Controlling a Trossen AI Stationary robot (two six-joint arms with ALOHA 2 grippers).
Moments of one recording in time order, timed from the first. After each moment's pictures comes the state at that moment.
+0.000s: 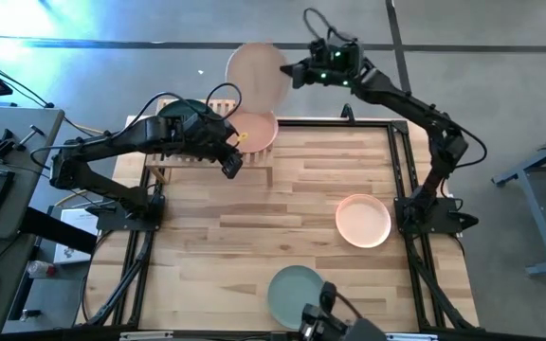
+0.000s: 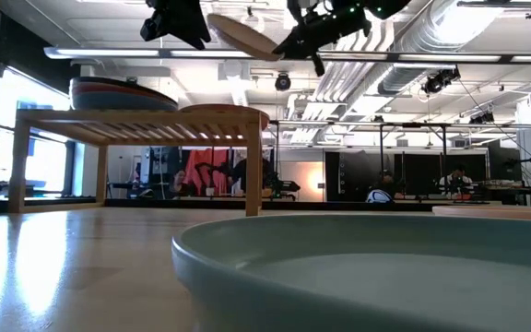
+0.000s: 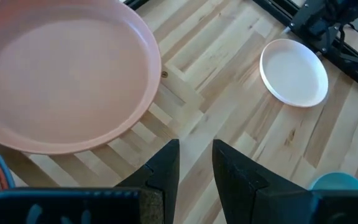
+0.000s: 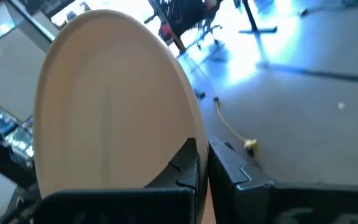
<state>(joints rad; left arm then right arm) 0.22 1.31 1.41 -0.93 -0.14 -0.47 -0.70 1.74 1.72 -0.19 -0.32 0.47</state>
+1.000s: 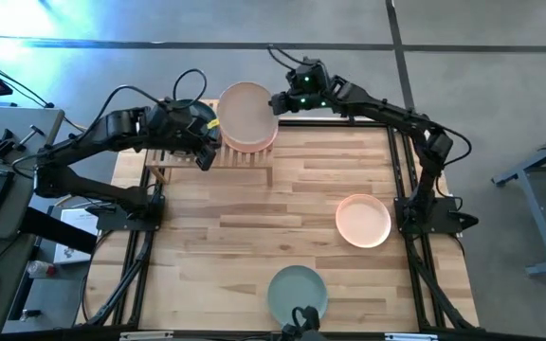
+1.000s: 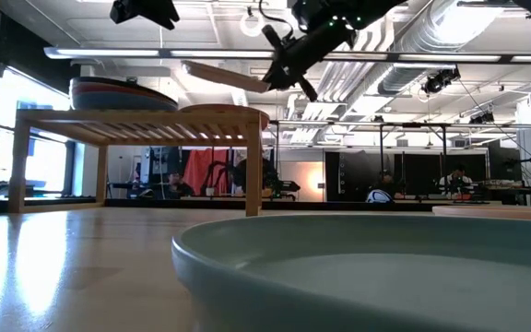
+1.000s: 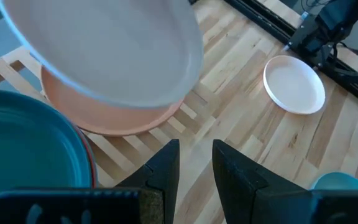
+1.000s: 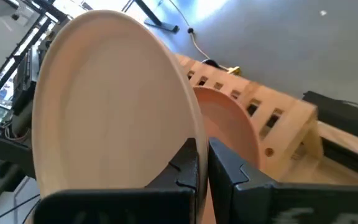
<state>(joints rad) 0.29 1.13 1.41 -1.03 -0.14 -0.41 -0.57 1.85 1.72 -0.39 -0.21 0.59</state>
